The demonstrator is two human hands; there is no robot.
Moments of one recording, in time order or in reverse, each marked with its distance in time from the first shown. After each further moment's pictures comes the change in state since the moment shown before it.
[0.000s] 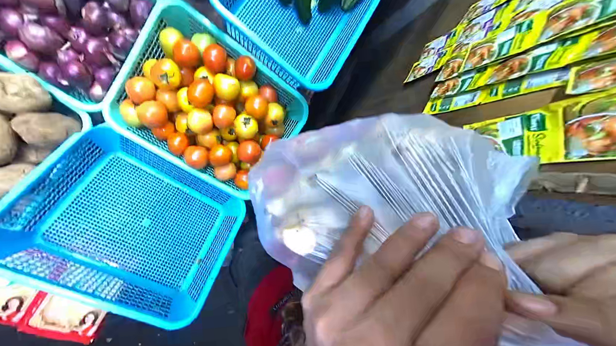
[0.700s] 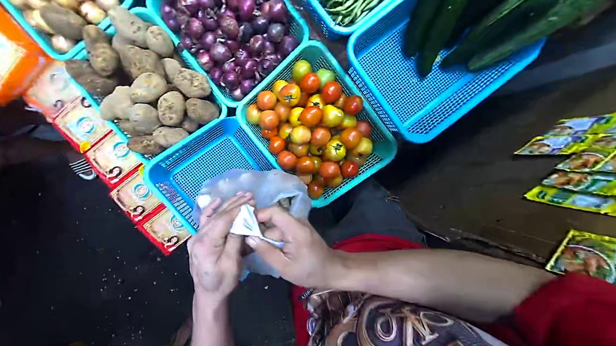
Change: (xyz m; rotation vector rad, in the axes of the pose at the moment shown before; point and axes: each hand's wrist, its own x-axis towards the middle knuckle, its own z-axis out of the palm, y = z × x) left_hand -0.064 -0.087 -0.163 0.393 0.323 -0.440; right_hand 0.142 0.059 0.229 0.412 -0.187 0.114
